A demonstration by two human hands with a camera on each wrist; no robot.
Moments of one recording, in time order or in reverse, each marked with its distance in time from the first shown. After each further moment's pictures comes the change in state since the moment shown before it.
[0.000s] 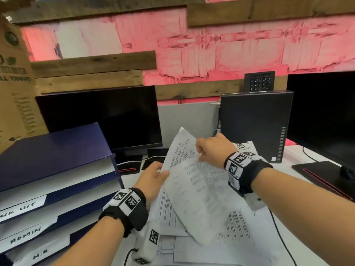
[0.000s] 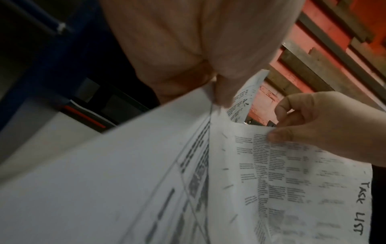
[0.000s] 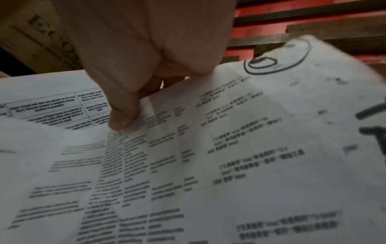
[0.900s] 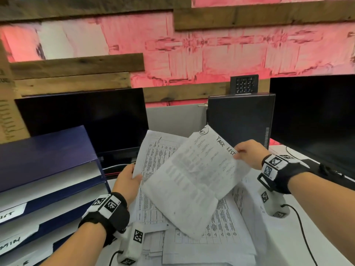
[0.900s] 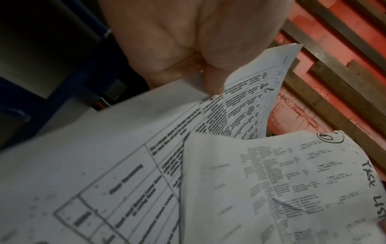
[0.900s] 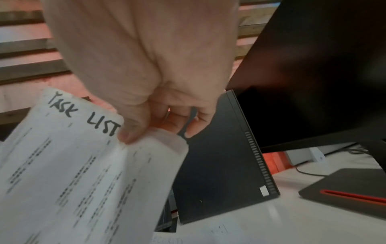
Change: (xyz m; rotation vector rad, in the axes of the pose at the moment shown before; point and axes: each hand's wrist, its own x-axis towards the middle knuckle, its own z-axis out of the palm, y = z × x) left_hand 0.003 -0.012 -0.011 -0.061 0.219 -0.038; right_hand -0.070 0.102 0.008 0.473 0.026 0.495
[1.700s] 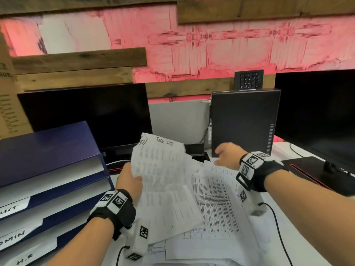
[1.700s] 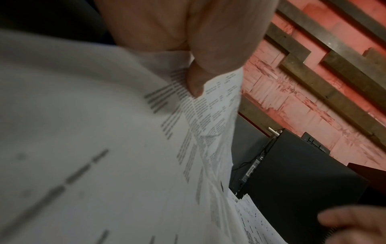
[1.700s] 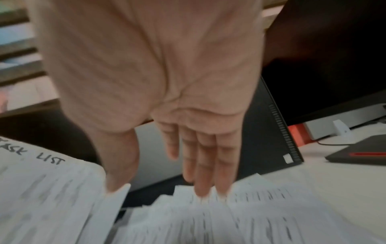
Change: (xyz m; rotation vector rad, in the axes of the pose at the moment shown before) left_hand 0.013 -0.022 0.004 0.191 0.113 -0.041; right_hand 0.001 -0.055 0.033 -0.153 -0.185 0.006
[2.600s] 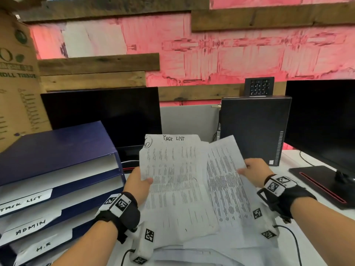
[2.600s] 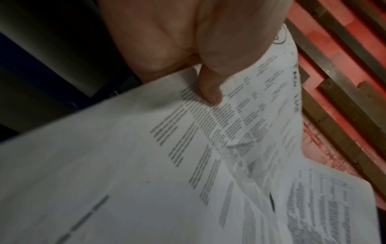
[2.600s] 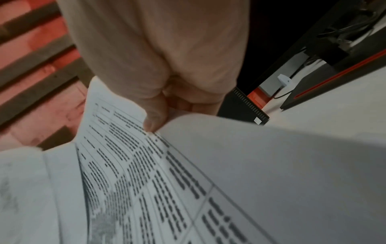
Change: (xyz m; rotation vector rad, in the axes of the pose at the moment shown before) left_hand -0.020 0.001 -0.016 -0.147 -0.099 -0.014; right_hand -0.017 0.042 0.025 0.379 0.155 0.126
